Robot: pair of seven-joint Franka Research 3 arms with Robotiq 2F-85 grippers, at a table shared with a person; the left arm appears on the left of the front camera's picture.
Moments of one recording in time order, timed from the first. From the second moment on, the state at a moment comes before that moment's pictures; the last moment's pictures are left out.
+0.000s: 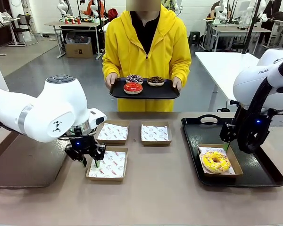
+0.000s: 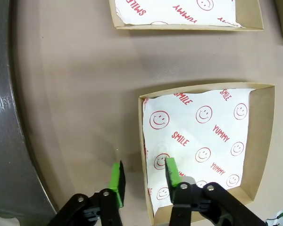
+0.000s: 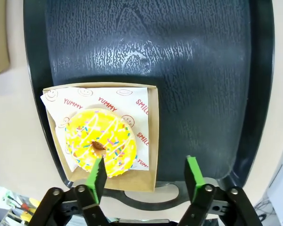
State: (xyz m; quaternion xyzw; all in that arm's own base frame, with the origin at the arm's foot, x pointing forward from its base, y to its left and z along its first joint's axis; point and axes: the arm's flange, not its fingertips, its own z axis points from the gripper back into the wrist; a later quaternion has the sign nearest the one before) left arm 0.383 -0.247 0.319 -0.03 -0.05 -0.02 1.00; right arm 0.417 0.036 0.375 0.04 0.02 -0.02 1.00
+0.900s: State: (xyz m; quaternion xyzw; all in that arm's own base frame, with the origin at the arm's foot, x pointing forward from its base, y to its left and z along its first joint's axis) left arm 0.387 -0.247 0.322 -0.03 -0.04 -0.02 1.00; right arm 0.416 0.034 0.378 0.05 0.01 -0.02 1.00
